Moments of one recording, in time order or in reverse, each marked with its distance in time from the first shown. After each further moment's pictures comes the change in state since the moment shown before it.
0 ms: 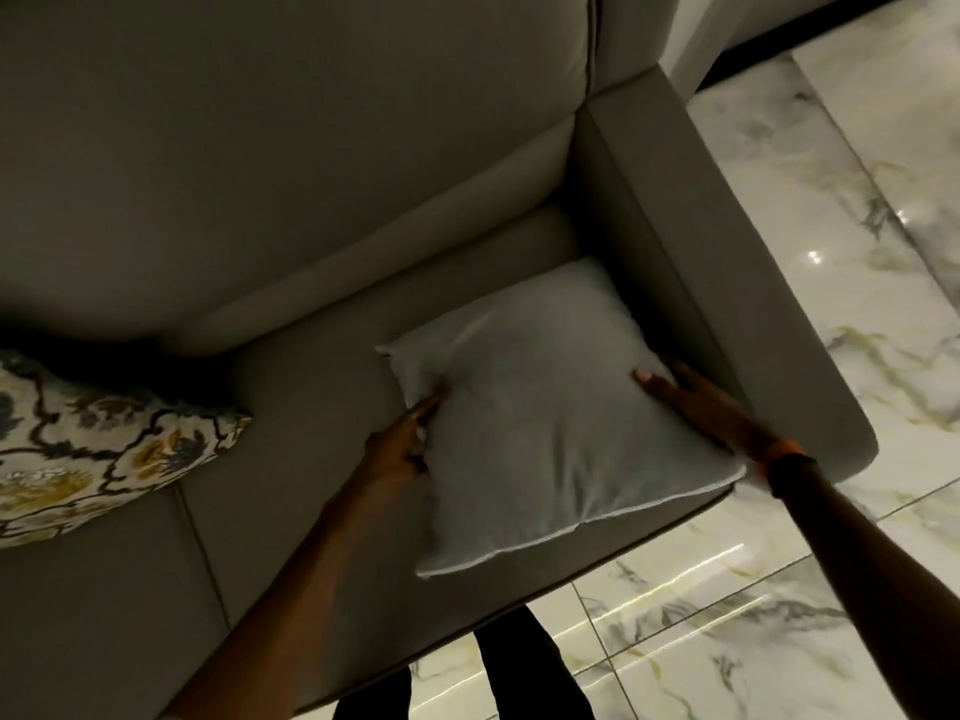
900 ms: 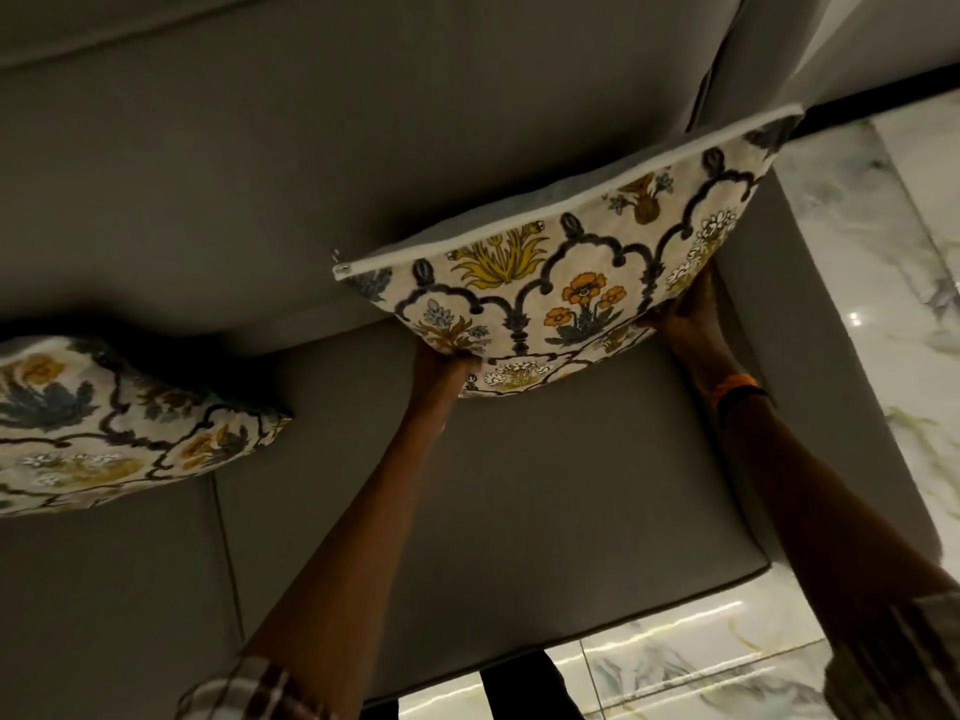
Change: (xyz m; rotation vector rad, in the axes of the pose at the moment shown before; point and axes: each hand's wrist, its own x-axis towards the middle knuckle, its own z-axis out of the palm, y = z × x) left_hand 0.075 0.076 -0.068 -0.759 0.437 -0.180; right_hand 0.112 -0.127 0.005 0.126 0.314 -0.481
